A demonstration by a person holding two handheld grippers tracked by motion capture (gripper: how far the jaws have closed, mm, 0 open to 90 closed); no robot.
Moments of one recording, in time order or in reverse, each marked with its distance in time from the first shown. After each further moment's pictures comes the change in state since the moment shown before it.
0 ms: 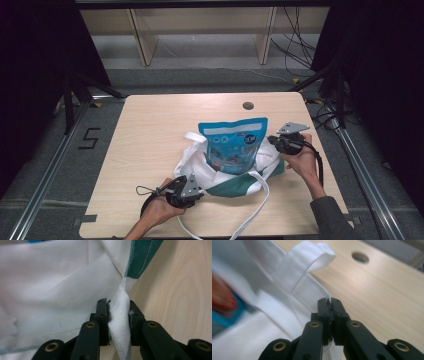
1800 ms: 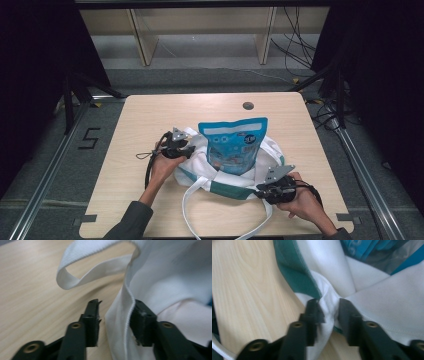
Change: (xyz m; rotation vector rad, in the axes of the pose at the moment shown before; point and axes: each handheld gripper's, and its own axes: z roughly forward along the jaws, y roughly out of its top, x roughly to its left) left arm 0.126 0.024 0.009 -0.143 0.246 -0.449; right arm 0.106 -0.039 -0.054 0.178 0.382 -0.167
